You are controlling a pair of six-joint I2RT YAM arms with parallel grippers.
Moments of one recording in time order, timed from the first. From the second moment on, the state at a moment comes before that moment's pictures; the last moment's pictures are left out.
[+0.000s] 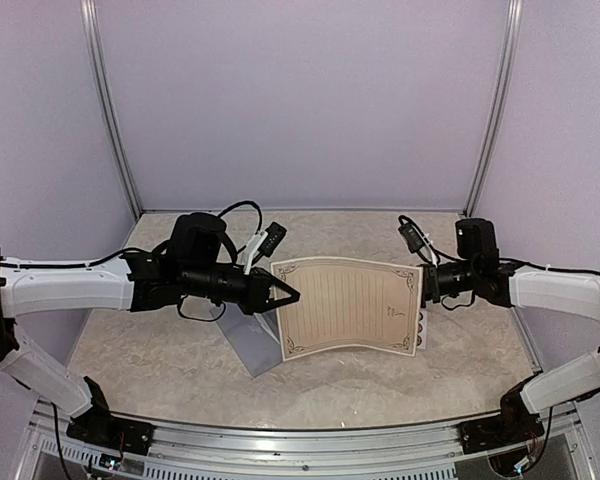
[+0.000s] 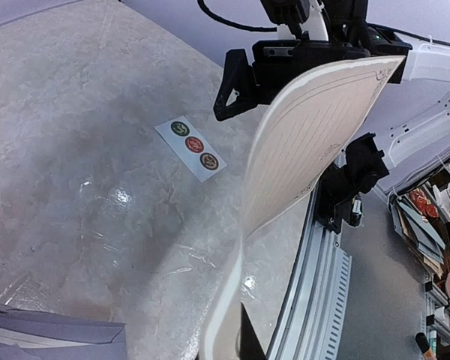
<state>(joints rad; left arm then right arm) -0.88 1.42 0.93 0.03 0.46 -0.34 0.39 1.30 0.68 0.12 -1.09 0.25</state>
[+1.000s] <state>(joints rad) -0.82 1.48 0.91 0.17 0.61 -0.51 0.66 1.41 0.69 0.25 -1.15 0.32</state>
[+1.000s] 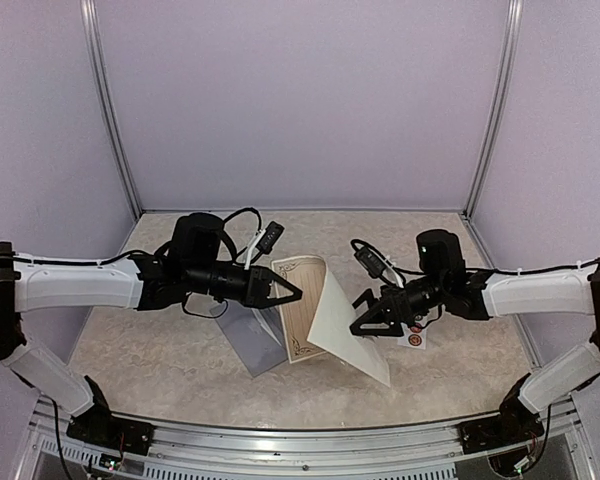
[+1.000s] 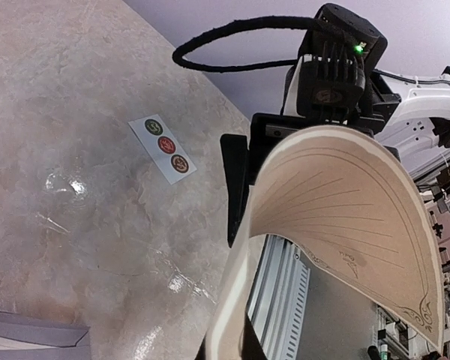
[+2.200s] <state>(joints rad) -0.86 1.51 0.89 0.28 0.67 -0.53 0.74 1.57 0.68 0.89 -1.03 0.70</state>
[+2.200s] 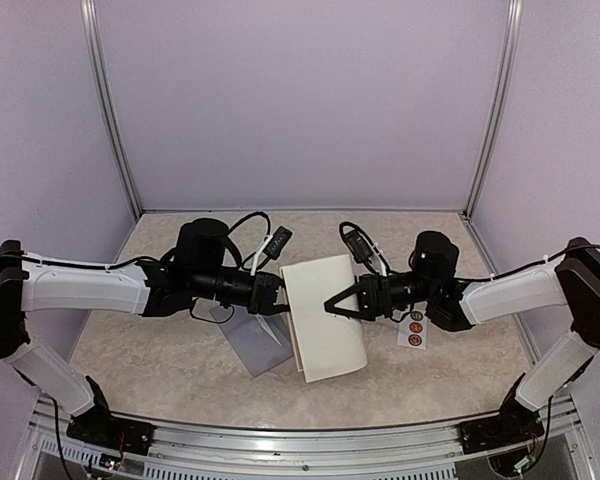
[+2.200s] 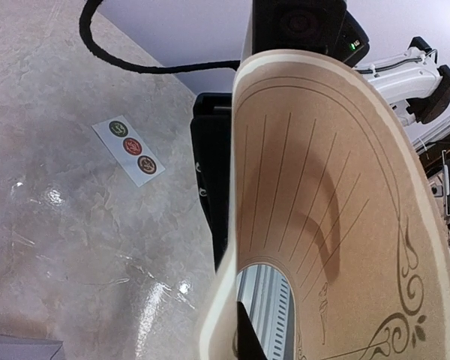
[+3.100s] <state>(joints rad) -0.88 1.51 0.89 0.29 0.68 -0.53 0.75 1.61 0.68 0.96 -1.03 0.77</state>
